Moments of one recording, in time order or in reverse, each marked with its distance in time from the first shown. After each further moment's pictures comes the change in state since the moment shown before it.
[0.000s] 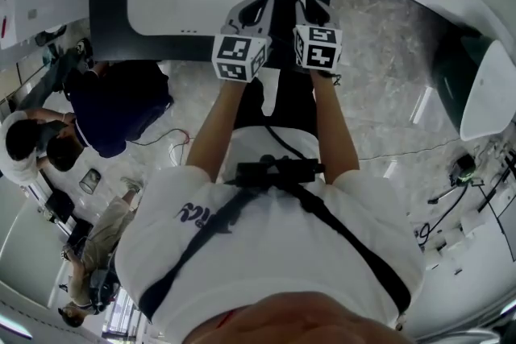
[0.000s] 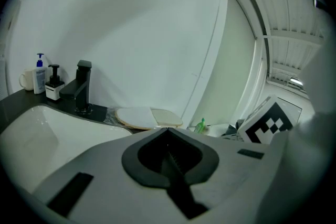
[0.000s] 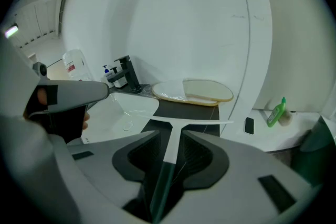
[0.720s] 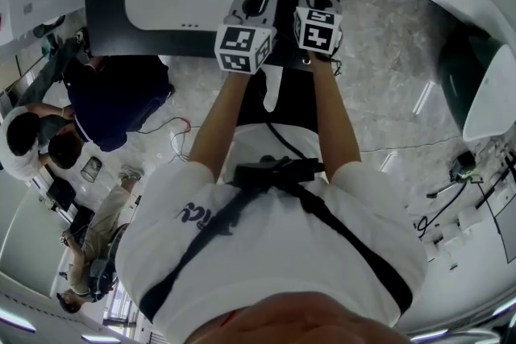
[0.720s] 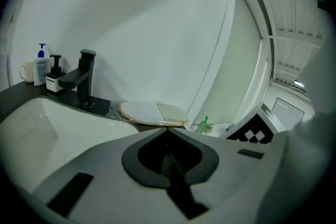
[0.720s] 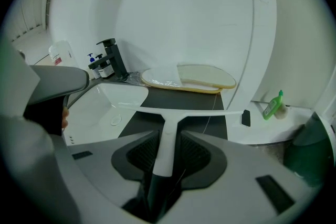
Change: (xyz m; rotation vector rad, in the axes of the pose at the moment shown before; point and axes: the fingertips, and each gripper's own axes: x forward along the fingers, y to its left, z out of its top) left arm 0.021 0.022 -0.017 -0.035 0.034 0.020; right arm 0.052 -0.010 -0.018 0.032 0.094 -0.085
